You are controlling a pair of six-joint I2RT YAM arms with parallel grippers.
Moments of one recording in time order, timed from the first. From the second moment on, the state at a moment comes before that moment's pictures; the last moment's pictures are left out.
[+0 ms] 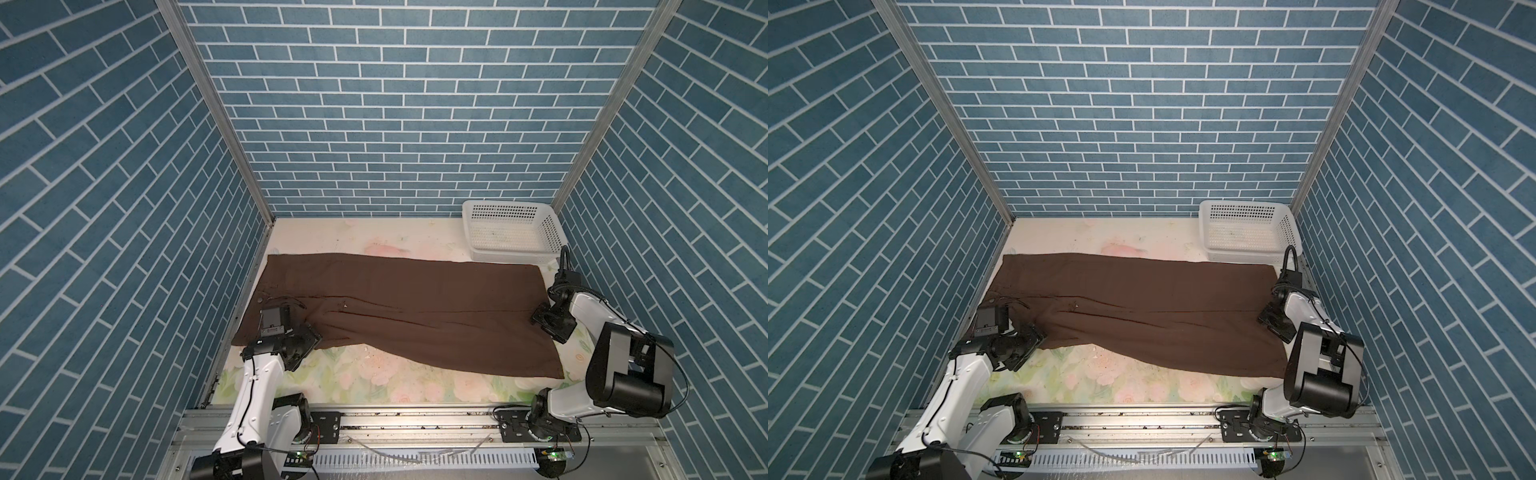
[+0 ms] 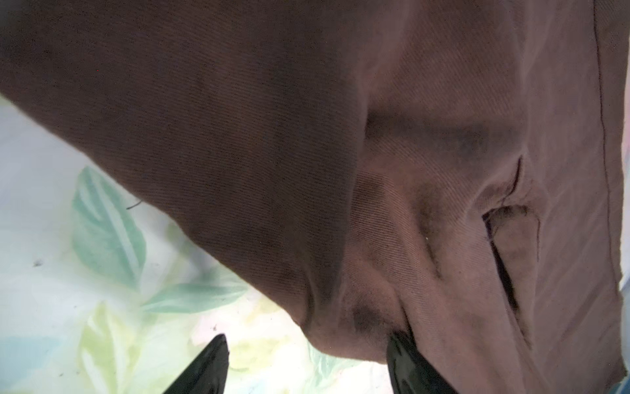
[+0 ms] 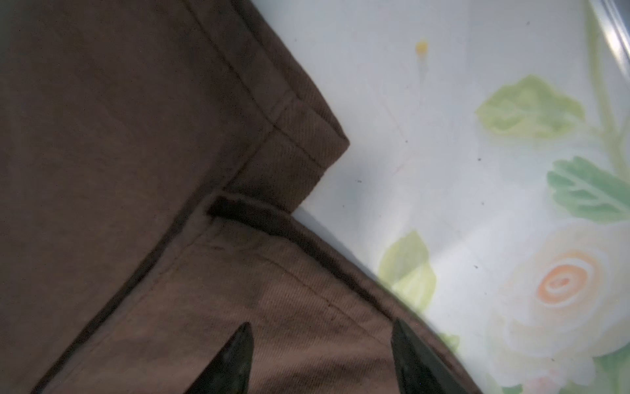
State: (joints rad) left arm 0.14 0.87 0.46 -0.73 0.19 -0.71; right arm -0.22 1.48 0.82 -0.75 0.08 0.44
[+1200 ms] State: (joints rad) left arm 0.03 0.93 0.45 -0.71 0.18 -0.72; right arm -0.45 1.42 0.84 -0.81 0.14 0.47
